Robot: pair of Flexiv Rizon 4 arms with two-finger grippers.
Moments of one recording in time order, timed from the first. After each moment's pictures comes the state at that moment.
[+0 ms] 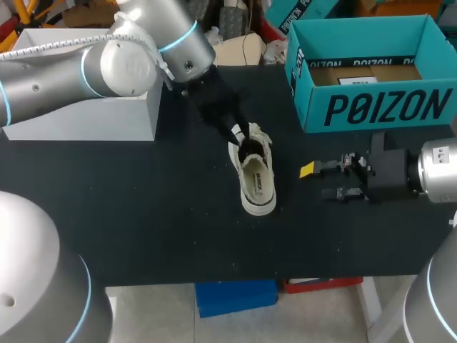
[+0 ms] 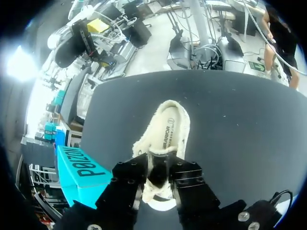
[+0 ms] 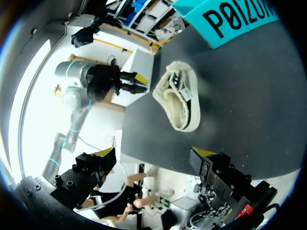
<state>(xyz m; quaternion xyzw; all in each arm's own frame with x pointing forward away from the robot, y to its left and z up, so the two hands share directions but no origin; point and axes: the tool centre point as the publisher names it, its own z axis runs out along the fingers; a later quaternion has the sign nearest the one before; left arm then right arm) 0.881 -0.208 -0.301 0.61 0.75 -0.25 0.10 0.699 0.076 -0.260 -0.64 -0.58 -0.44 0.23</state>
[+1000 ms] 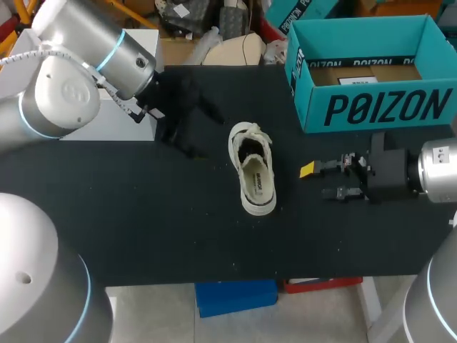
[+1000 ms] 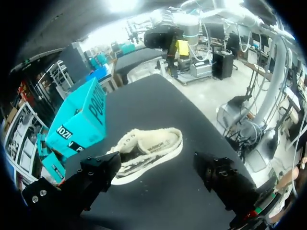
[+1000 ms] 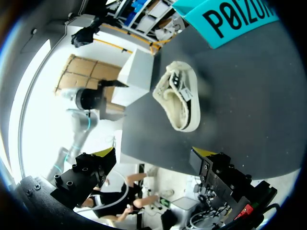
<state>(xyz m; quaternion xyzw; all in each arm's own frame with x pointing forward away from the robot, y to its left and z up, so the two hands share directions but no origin) 0.839 -0.147 -0.275 0.18 0.91 -0.38 0.04 0.699 0.076 -0.260 -0.64 -0.58 -0.44 0.23</state>
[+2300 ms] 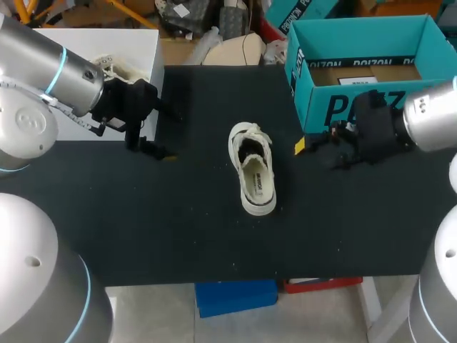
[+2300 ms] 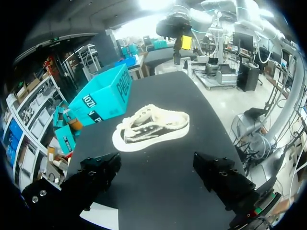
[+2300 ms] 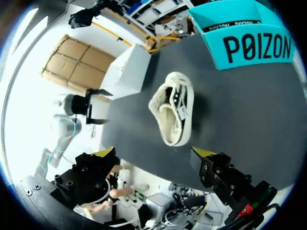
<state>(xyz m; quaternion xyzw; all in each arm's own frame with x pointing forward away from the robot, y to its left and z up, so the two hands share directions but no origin) 0.845 -0.069 -0.274 0.06 0.92 -0.38 0.09 0.749 0.076 -0.237 -0.63 -0.67 -0.35 0.16</state>
